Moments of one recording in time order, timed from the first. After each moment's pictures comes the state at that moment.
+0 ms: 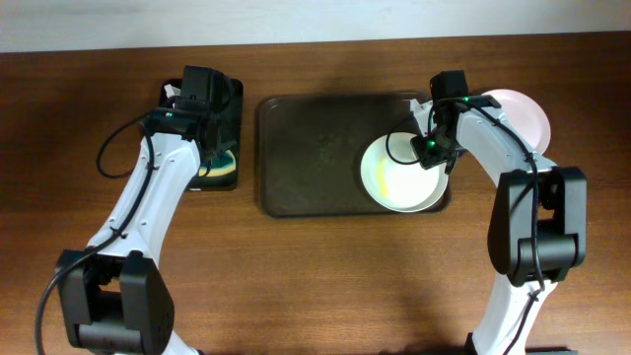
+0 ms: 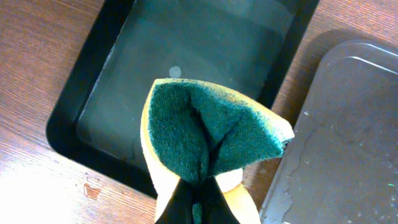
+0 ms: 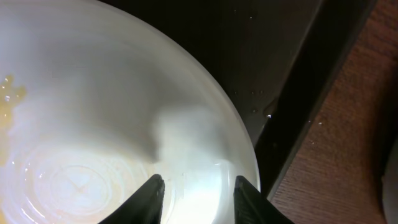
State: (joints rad) left arm -0.16 1.78 1.46 -0.83 -0.25 -0.50; right arm 0.06 2.08 1.50 -0.80 0.01 -0.29
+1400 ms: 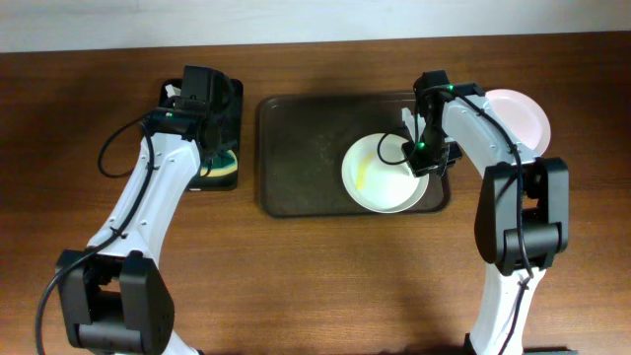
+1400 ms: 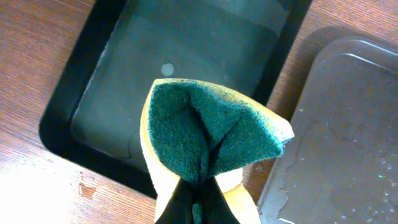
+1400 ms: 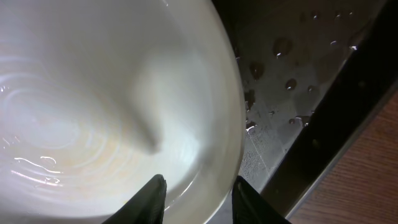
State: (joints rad) left arm -0.16 1.78 1.46 -0.83 -0.23 -0.50; right arm 0.11 2.16 1.65 -1.09 0.01 -0.17
